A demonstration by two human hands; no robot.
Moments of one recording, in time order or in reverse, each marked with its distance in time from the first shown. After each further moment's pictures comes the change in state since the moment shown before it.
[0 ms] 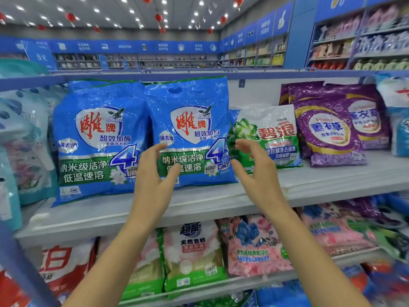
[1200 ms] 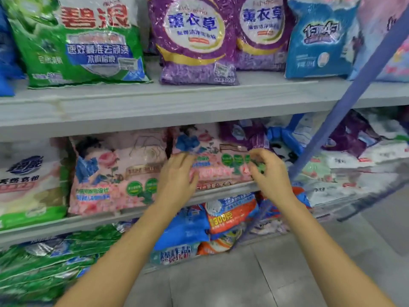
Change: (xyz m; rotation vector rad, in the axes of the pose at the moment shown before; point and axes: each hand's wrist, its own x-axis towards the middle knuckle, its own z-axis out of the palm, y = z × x) left_hand -0.175 0.046 0.408 0.454 -0.445 0.174; right_hand -0.125 0.333 -0.282 -0.389 -0.219 0.338
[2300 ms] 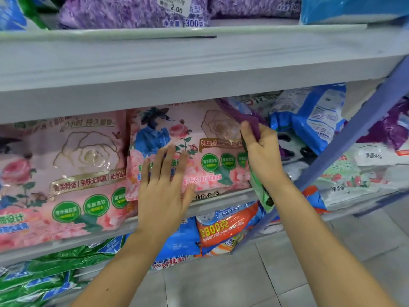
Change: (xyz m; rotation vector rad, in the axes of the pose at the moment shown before) left_hand 0.014 -0.003 0.101 0.415 0.043 0.000; right_hand 0.082 0.050 0.044 0.658 0.071 0.098
